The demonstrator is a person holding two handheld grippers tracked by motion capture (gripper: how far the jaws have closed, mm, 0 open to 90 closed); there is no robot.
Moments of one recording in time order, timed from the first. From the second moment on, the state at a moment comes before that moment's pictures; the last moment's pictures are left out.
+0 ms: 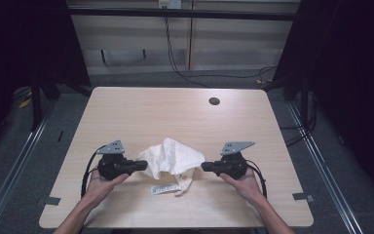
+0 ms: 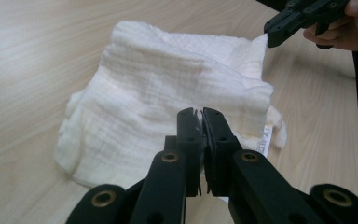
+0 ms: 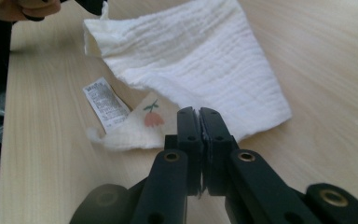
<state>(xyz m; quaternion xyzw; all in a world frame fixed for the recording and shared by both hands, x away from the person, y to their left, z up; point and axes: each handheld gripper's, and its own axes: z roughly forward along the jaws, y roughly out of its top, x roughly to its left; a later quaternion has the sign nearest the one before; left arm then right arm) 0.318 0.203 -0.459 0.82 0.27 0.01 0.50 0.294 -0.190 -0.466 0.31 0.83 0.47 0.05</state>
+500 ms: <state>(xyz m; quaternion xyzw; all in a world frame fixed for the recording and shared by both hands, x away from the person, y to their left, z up) 0.316 0.212 -0.418 0.80 0.25 0.04 0.54 0.300 -0.214 -0.405 0.30 0.80 0.51 0.07</state>
